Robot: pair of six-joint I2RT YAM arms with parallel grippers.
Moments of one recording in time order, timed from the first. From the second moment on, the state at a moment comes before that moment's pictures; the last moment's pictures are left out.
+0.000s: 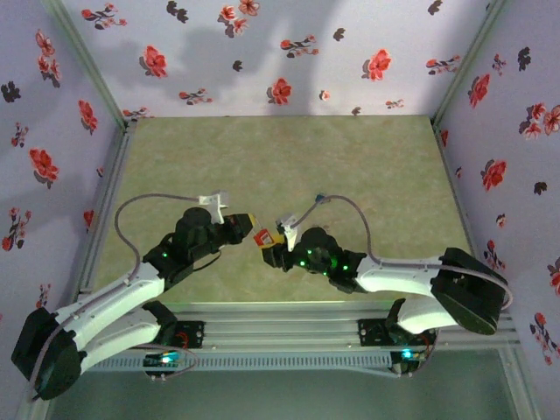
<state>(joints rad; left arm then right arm) -0.75 0.93 0.52 0.06 0.11 -0.84 1.05 1.33 0.51 0.46 -0.03 0.38</state>
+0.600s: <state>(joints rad) -0.79 0.96 0.55 0.03 0.09 -0.78 1.10 1.25 0.53 0.30 0.10 0.33</state>
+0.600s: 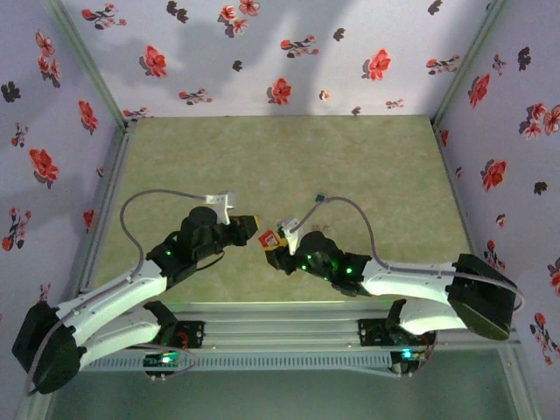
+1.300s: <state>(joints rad) -0.83 1.00 0.59 0.03 0.08 -0.74 1.13 1.19 0.53 0.21 0.20 0.29</state>
